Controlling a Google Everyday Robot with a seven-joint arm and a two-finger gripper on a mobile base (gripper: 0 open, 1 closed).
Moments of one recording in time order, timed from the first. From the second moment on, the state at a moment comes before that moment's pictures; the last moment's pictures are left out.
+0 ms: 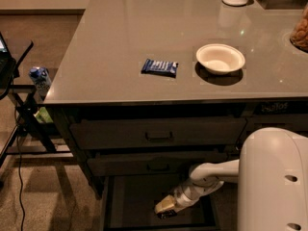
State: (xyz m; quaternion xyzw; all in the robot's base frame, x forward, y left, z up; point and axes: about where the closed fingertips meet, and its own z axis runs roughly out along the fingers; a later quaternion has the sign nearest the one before) arm 0.435 -0.084 0.289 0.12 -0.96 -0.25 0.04
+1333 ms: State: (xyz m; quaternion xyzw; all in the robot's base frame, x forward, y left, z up) arm 0.437 -0.048 0.189 0.08 -0.95 -0.29 0.07
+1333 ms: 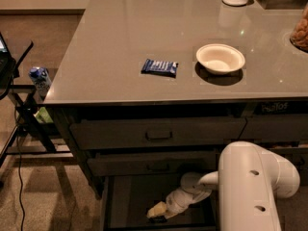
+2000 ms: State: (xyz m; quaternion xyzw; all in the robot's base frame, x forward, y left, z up) arm 0.441 -0.046 0.173 0.05 -0.95 -0.29 0.06
